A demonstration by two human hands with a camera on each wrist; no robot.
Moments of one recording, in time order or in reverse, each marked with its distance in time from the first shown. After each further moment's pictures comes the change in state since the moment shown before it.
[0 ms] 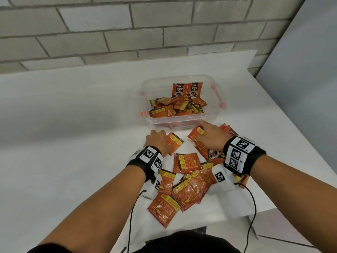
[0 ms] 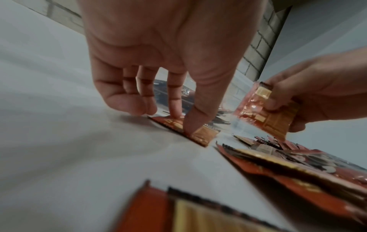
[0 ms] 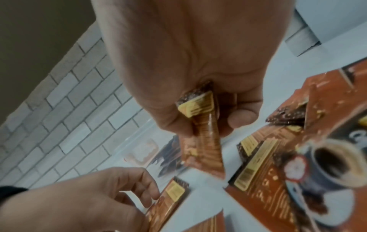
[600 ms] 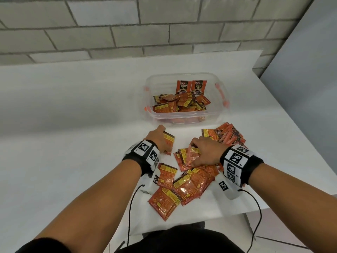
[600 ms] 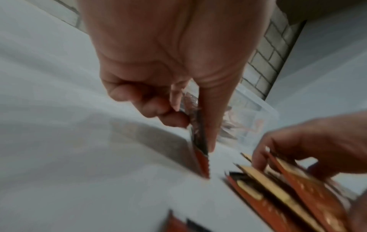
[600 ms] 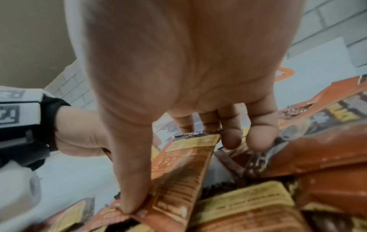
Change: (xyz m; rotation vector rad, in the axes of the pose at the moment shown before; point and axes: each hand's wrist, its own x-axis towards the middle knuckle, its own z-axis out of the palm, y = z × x) left_hand -0.002 -0.013 -0.007 -0.112 -0.120 -0.013; right_hand -0.016 -0.001 0.029 -0.453 -0.316 -0.081
